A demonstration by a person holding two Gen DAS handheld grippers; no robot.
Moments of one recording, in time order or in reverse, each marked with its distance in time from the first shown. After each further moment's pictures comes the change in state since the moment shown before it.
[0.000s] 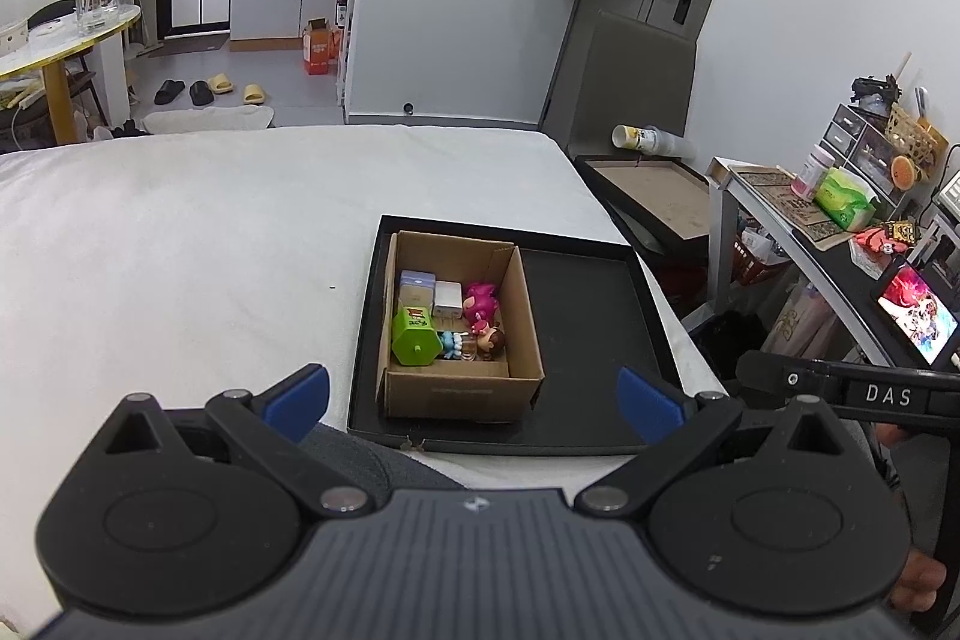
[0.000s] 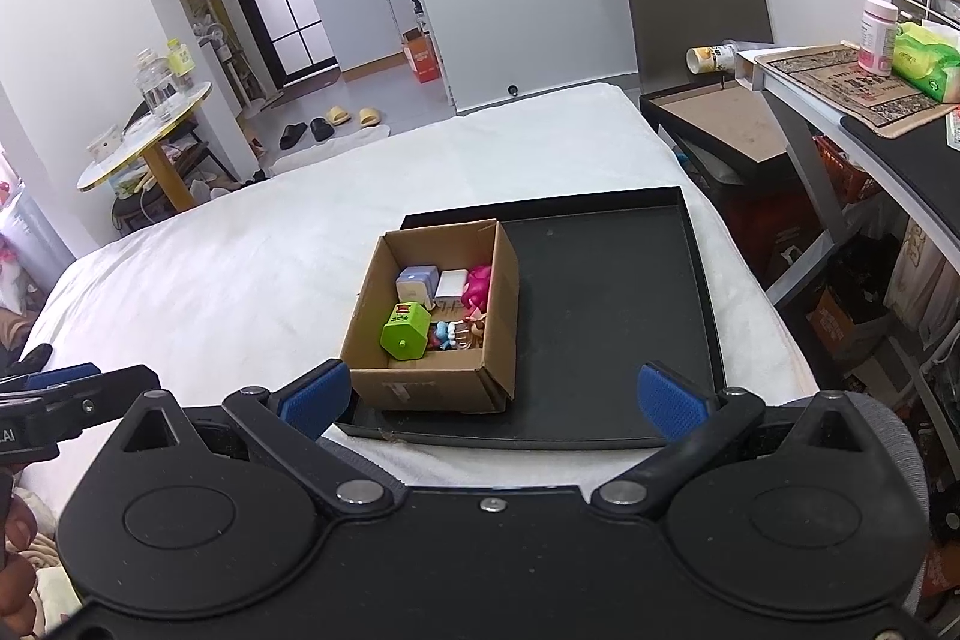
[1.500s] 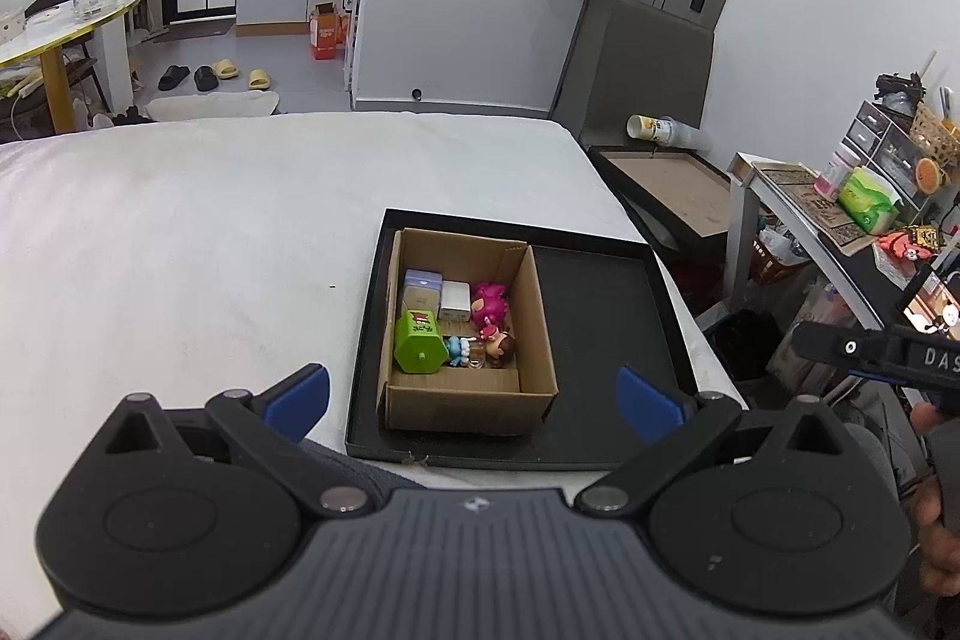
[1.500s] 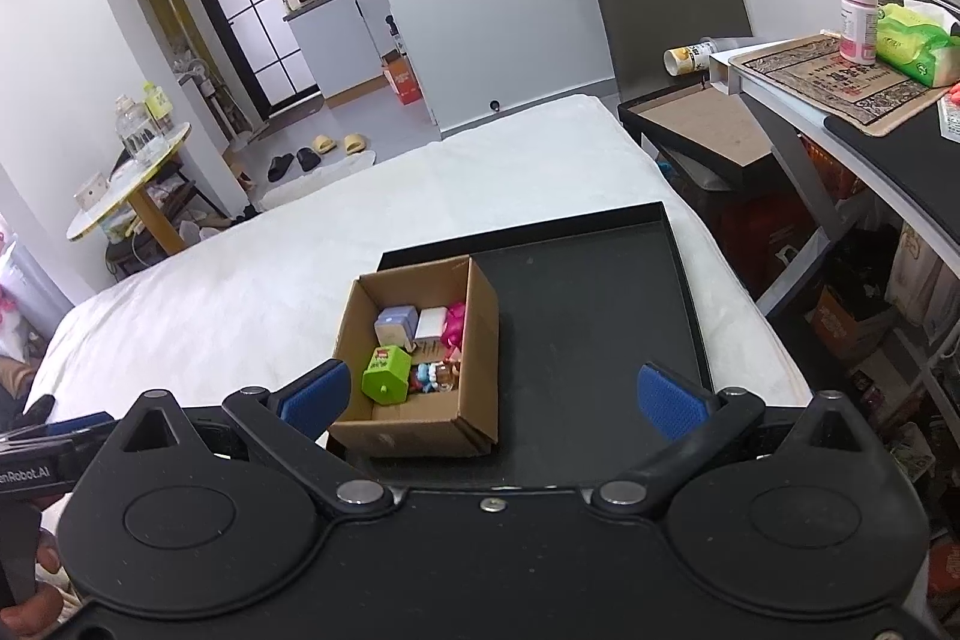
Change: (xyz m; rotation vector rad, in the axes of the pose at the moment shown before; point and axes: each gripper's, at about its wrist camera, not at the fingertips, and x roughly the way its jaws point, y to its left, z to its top) left arm 0.037 0.002 0.015 -0.012 0.032 0.018; right arm 0.015 -0.027 0.024 0.079 -0.024 0.001
